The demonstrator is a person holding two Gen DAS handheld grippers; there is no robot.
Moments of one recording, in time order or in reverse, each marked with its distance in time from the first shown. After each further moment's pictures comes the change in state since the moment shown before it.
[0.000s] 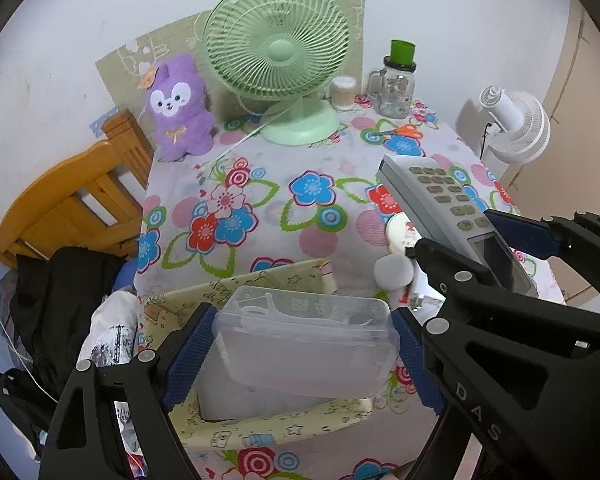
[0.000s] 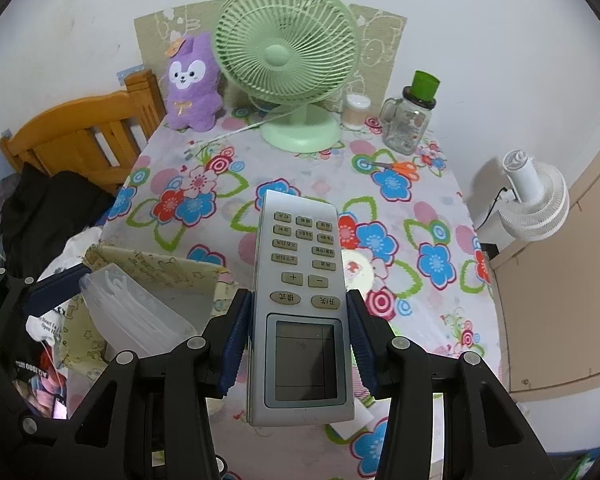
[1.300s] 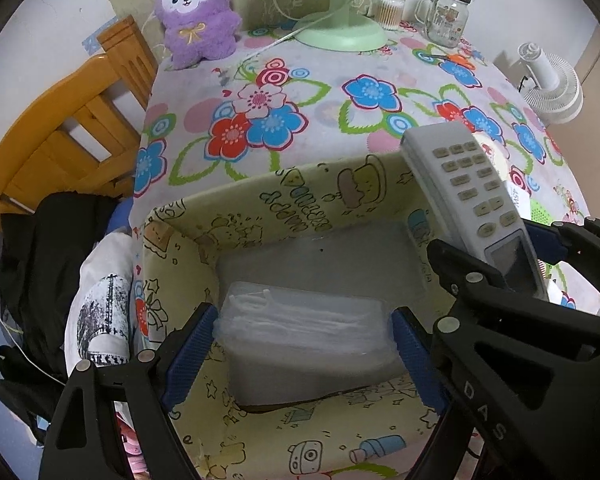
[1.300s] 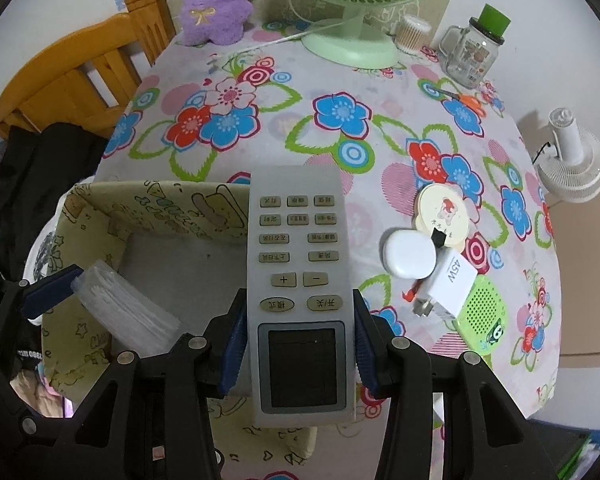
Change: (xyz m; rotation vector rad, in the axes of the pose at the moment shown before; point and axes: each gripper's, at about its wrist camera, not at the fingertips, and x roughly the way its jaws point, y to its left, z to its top) left arm 0.085 0.074 -0.047 -0.015 0.215 -0.021; right arm 0.099 0.081 -0.020 0.018 0.224 0.012
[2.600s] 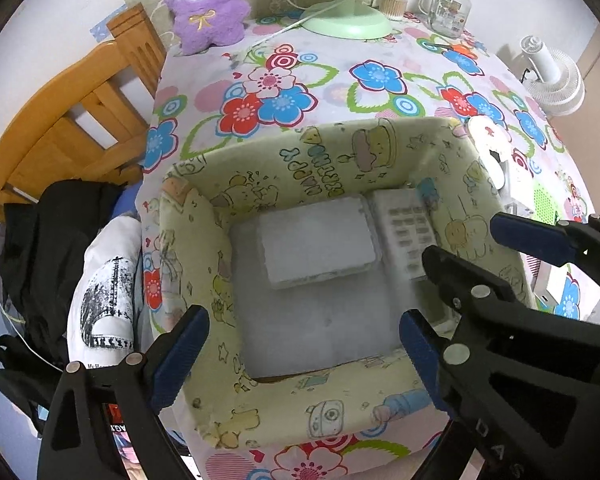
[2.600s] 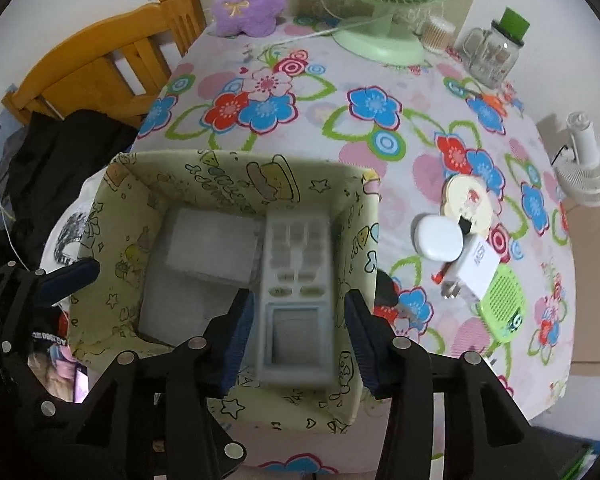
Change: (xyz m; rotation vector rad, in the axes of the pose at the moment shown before) left arm -0.004 0.008 -0.021 -0.004 0.023 0.003; right arm -0.012 0.018 -0.020 -0.032 0.010 0.081
